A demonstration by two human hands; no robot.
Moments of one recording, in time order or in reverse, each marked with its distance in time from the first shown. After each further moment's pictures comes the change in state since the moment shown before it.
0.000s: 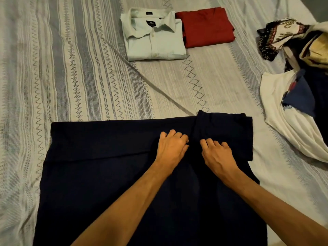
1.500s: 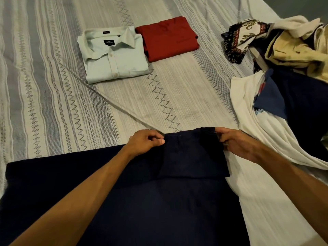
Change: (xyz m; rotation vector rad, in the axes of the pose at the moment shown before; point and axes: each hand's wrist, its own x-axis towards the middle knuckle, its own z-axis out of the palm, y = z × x) left_hand 0.113 -0.035 0.002 -0.665 -0.482 -0.346; right_hand 0.024 0.205 -0.003 1.824 -0.593 0.618
